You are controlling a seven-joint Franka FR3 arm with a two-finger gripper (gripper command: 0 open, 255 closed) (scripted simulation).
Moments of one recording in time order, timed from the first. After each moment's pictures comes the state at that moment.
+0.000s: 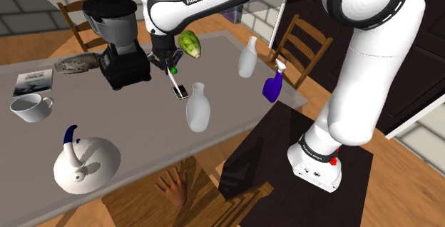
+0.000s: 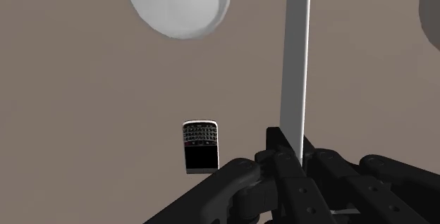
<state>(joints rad) 0.15 0.27 0.22 -1.76 -0.08 2.04 0.77</state>
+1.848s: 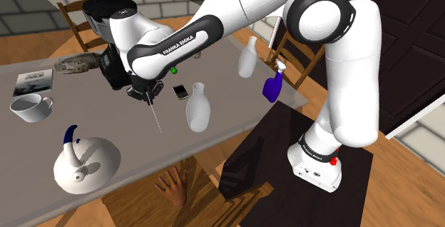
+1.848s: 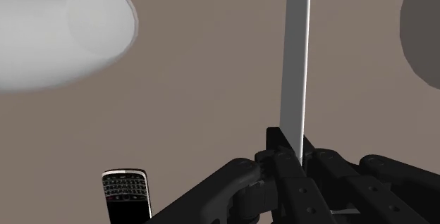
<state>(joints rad) 0.28 0.53 0.24 -1.65 -0.16 2.17 0.96</state>
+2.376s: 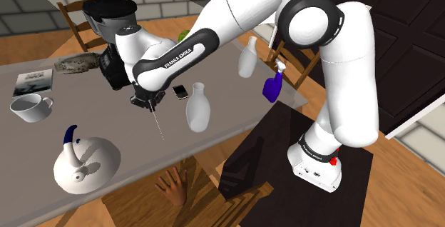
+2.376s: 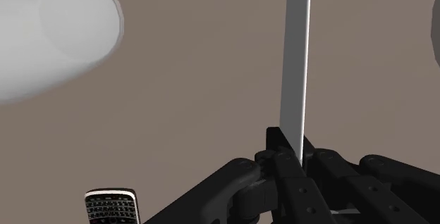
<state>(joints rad) 0.28 0.58 0.23 -1.68 -0.18 2.25 0.97</state>
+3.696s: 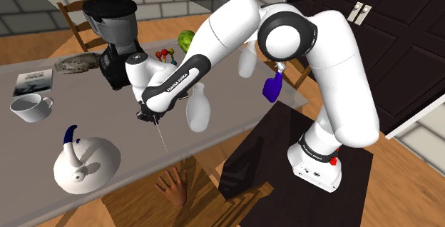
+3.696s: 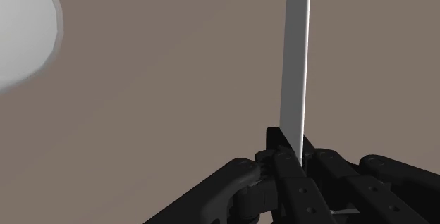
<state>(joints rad) 0.30 0.74 0.20 -1.67 -0.22 2.41 0.99</state>
